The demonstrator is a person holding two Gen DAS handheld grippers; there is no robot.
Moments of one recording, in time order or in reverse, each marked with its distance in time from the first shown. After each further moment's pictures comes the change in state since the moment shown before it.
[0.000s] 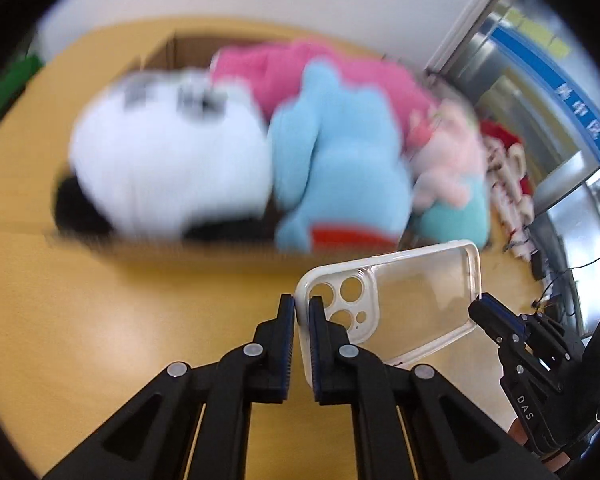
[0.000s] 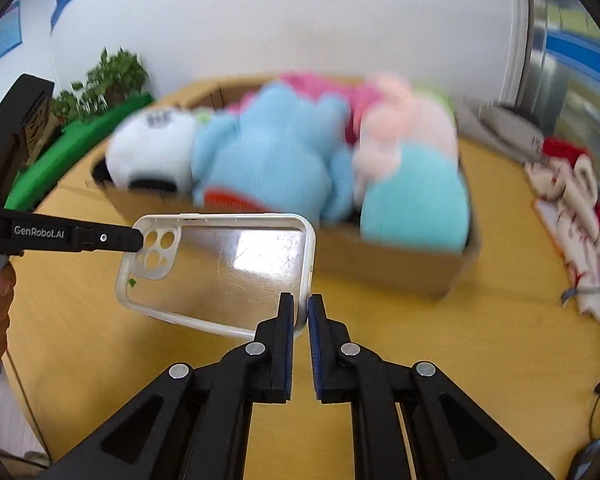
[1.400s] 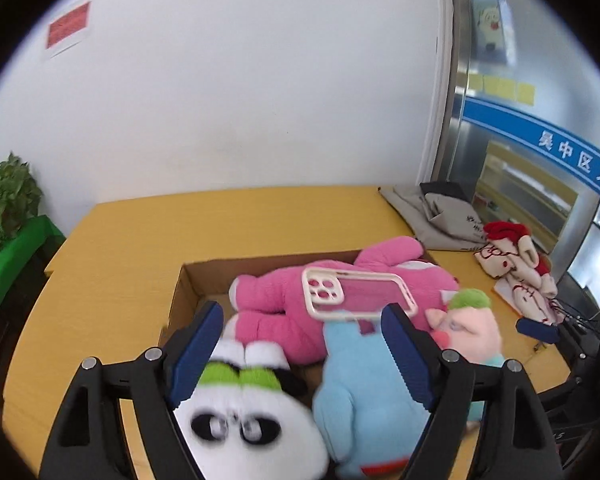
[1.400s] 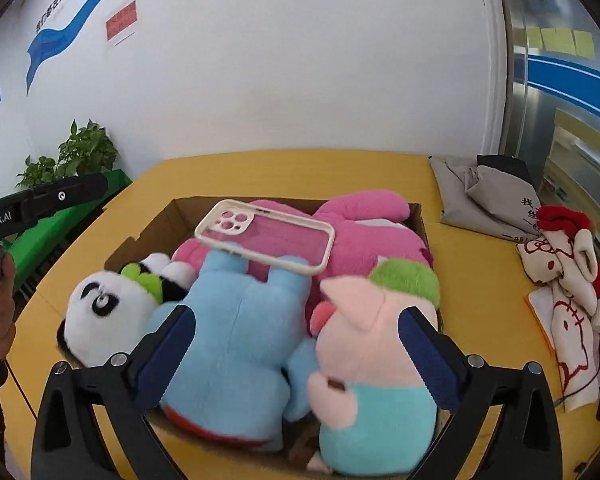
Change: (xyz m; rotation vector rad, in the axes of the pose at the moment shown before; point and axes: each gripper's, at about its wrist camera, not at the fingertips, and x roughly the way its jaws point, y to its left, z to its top) left arm -0.047 -0.015 0.101 0.210 -0.440 0.117; right arm 0.032 -0.018 0.105 0.078 -0.111 -0.061
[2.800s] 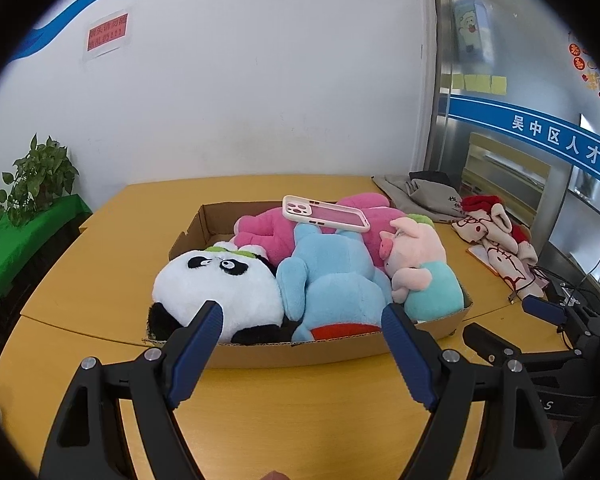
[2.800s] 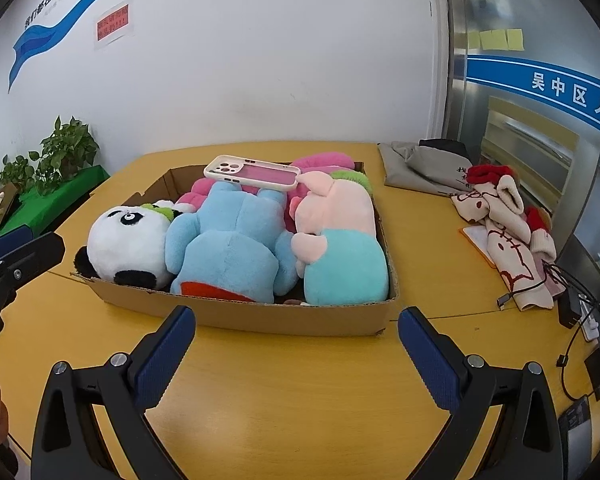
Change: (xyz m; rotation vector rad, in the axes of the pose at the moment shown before) left arm -0.099 -0.060 -0.121 -0.008 -0.047 0.067; right arm -0.093 0.016 -0.093 0.056 -0.021 -0.126
